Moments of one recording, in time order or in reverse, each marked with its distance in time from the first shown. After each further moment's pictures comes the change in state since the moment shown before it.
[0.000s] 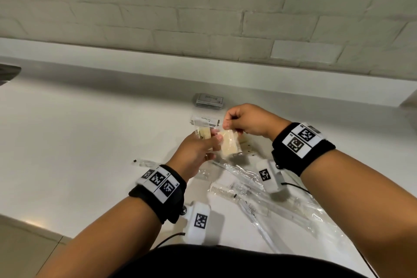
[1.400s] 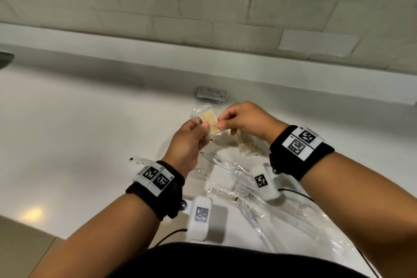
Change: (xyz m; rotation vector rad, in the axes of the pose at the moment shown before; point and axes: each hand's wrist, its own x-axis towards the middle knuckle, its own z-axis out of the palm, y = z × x) left_hand 0.024 0.001 -0.006 -0.155 0.154 0.042; right_hand 0.019 0.011 0.014 0.180 0.037 0.060
